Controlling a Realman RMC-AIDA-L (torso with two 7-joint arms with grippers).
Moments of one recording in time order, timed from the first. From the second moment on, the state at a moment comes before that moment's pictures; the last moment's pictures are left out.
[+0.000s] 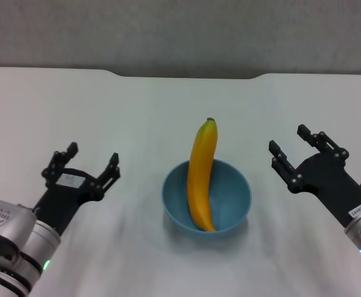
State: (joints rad) left arm -0.34 -2.05 -0.62 -0.48 2.21 1.02 0.07; right arm 0.38 2.01 0.59 0.43 -2.34 -1.11 -0.06
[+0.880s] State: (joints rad) left arm -0.32 -2.05 -0.73 -0.38 2.10 1.00 0.07; right arm 0.42 2.01 0.64 0.40 -2.34 -1.10 -0.15
